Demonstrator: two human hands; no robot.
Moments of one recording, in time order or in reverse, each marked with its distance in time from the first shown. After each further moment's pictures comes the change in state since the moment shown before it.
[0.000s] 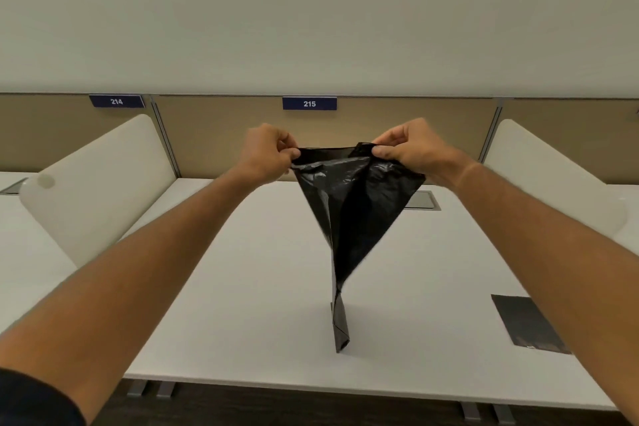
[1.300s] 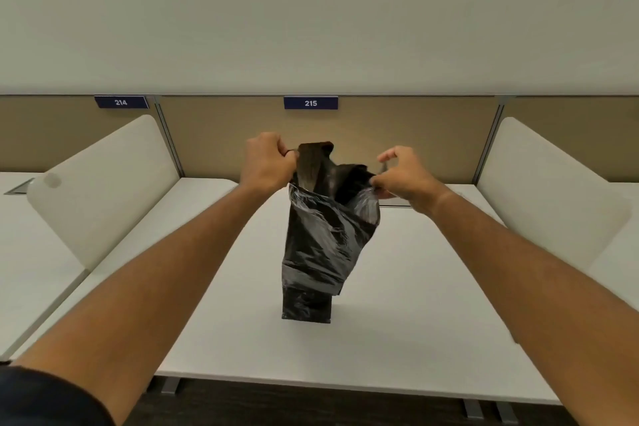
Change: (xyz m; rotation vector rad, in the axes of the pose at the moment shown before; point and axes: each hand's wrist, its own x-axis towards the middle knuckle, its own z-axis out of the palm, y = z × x) left_hand -0.009 -0.003 0.020 0.012 0.192 -0.103; right_hand -0.019 0.028 0.029 0.078 0.074 0.210
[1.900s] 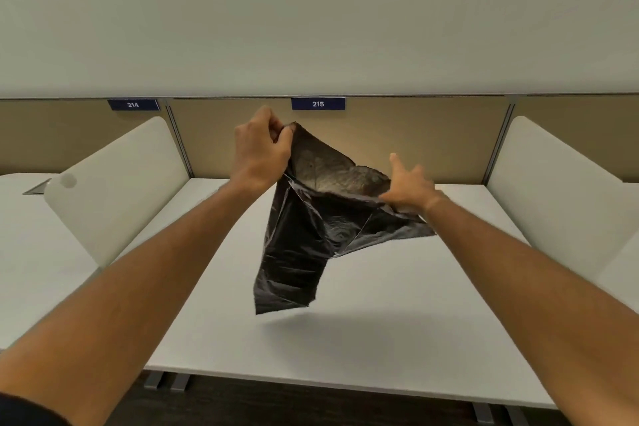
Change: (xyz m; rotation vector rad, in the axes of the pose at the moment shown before) left_hand -0.001 0.002 -0.024 -0.037 0.231 0.288; right_hand 0.016 0.021 0.007 -0.776 0.006 0.059
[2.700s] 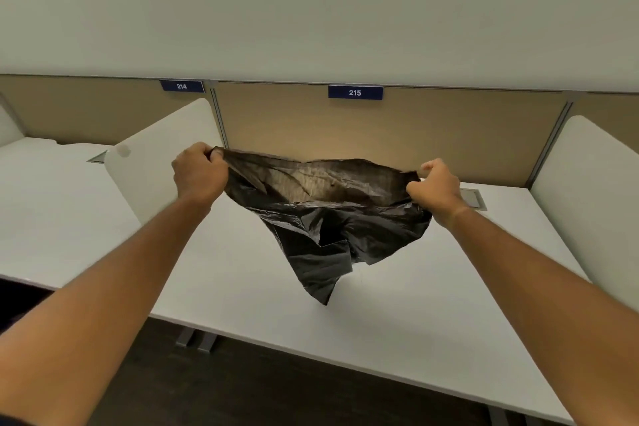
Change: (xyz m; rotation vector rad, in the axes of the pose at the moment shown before) left_hand -0.050 -0.079 -0.084 0.265 0.154 -0.584; right_hand -0.008 0.011 0.026 0.552 0.179 -0.025
